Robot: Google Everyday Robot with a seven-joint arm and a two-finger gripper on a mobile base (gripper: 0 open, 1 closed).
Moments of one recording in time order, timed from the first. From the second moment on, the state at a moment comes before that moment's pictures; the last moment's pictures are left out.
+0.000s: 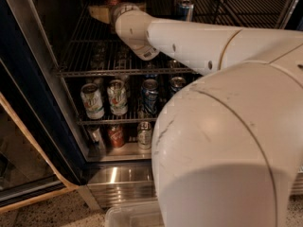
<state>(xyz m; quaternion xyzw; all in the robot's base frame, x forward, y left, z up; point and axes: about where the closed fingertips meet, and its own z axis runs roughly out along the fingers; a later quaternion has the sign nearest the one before) 0.858 0.097 0.963 -0.09 0.72 0.13 0.68</state>
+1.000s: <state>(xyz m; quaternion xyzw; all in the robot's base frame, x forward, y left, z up) 0.862 0.099 0.964 -0.10 0.72 0.14 0.68</state>
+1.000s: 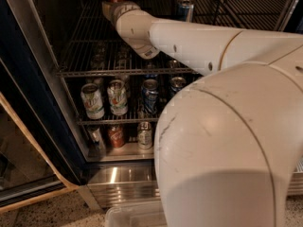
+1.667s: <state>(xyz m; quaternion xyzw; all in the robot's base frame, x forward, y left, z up) 0.846 0.107 0.973 -0.10 0.70 0.16 0.68</state>
